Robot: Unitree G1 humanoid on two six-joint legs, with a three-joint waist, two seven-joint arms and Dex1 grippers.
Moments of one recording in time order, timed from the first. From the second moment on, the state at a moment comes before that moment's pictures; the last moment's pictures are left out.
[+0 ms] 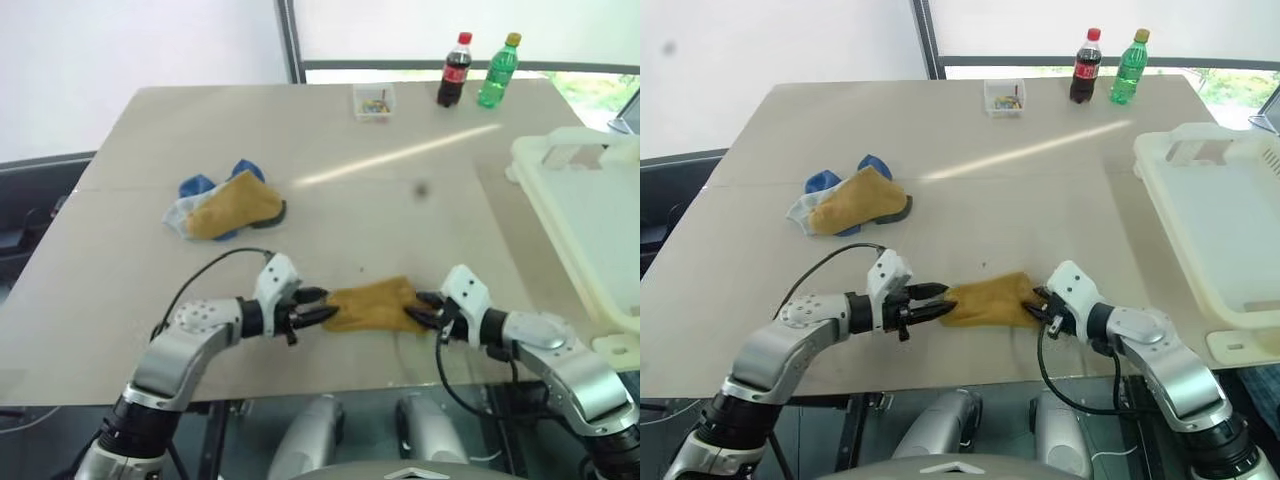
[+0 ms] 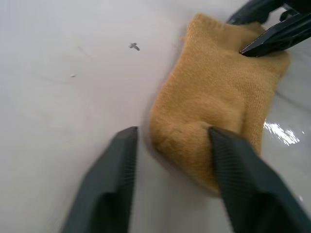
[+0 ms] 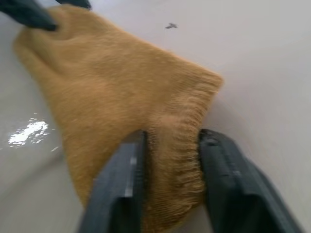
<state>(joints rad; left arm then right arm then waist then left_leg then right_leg) -0.12 0.60 -0.12 -0.30 -0.40 0.62 -0.85 -0.03 -0.59 0.19 -0.48 0.25 0.62 0.67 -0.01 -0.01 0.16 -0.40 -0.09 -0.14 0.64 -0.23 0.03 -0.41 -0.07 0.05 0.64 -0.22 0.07</state>
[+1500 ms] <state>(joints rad) -0.16 0.58 -0.09 -0.29 -0.28 0.60 -0.68 -0.16 -0.59 0.07 -0.45 0.34 0.44 0.73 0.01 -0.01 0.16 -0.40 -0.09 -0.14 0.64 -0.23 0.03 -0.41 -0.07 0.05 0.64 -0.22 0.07</state>
